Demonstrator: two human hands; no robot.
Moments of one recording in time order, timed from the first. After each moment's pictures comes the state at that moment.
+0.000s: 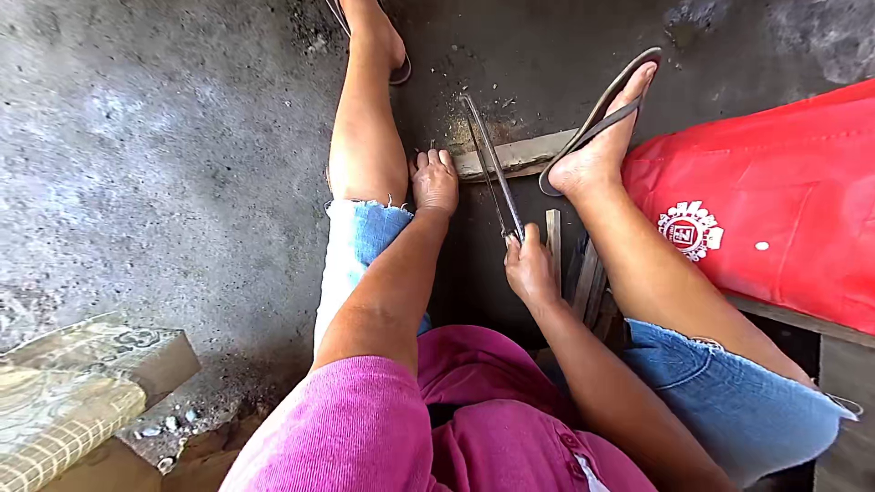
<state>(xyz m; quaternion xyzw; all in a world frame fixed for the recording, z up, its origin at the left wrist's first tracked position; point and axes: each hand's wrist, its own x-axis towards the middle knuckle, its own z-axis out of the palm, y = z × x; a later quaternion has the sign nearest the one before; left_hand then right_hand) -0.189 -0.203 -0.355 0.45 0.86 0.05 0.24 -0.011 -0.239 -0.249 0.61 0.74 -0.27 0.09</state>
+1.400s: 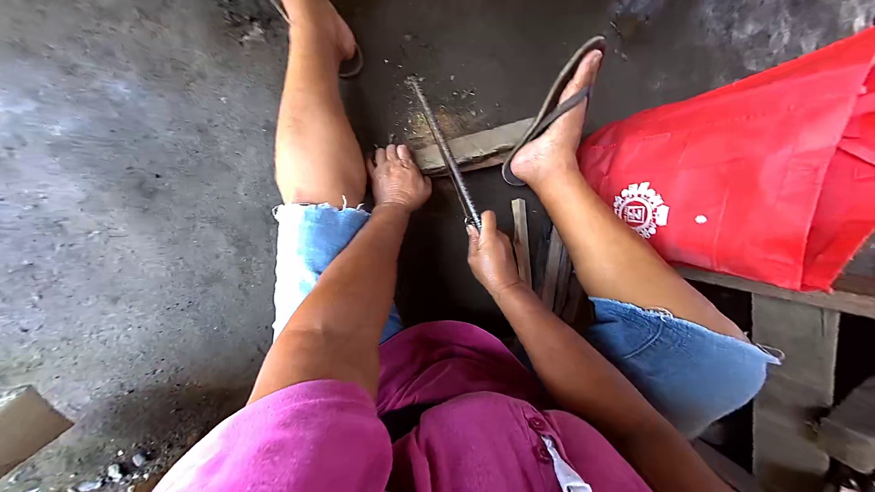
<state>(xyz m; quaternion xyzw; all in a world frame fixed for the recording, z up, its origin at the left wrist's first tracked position) -0.194 -0.204 -0.347 0.46 0.83 0.11 0.30 -0.004 -0.241 -0.265 0.59 0.77 -0.24 0.07</state>
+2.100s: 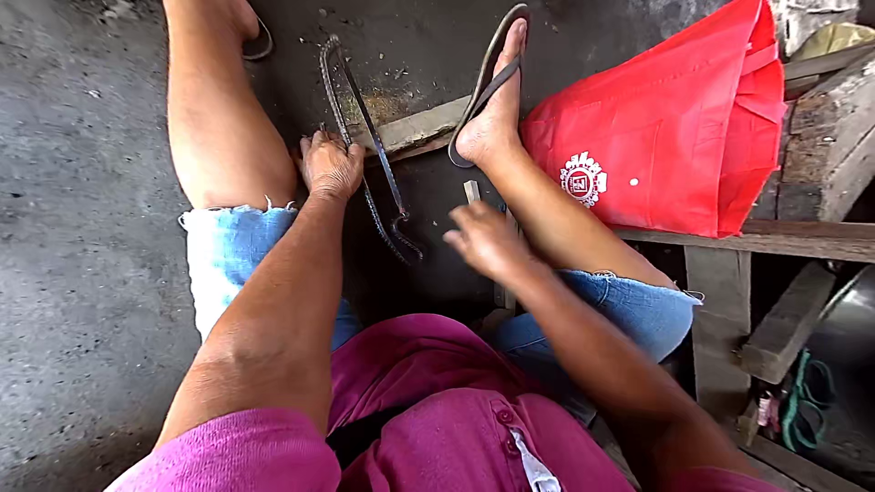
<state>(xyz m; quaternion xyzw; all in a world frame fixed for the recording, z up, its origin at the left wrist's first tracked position) -0.204 -0.197 -0.353 0.39 0.83 0.20 0.36 0.044 -0.209 -0.206 0.46 0.85 -0.15 0.22</state>
